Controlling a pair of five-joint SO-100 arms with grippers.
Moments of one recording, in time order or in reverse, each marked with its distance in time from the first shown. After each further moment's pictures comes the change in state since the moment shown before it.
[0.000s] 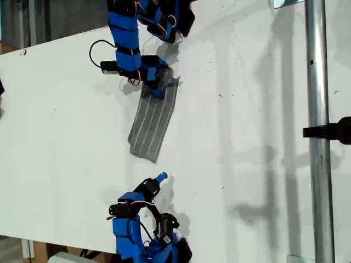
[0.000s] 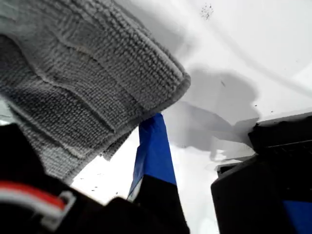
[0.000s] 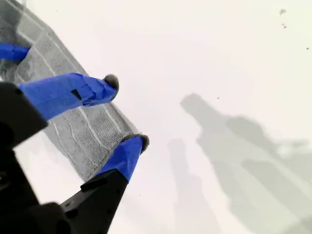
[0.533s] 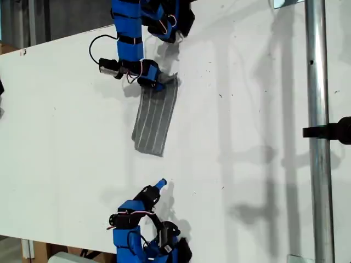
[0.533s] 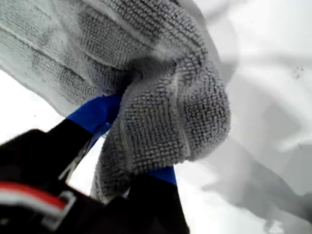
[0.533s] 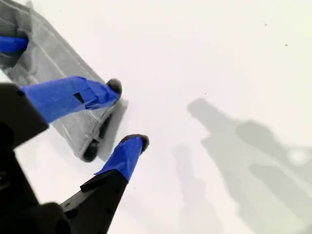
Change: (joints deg) arm 0 0.1 10.5 9.0 -0.9 -0.4; arm 1 -4.1 13.1 6.5 -10.8 0.7
